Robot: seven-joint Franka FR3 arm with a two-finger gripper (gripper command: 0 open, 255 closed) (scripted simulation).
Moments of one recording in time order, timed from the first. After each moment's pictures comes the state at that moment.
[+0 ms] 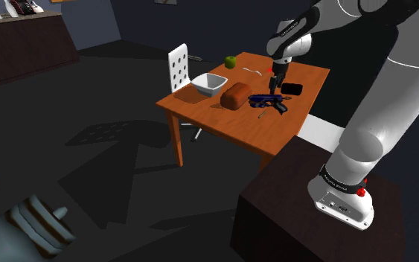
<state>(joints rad) -0.13 0.06 -0.44 -2.25 -0.04 2.29 -0.64</state>
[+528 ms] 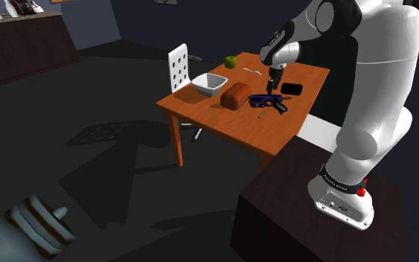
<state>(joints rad) -0.23 0.37 -0.42 -2.01 0.13 2.36 -0.85</state>
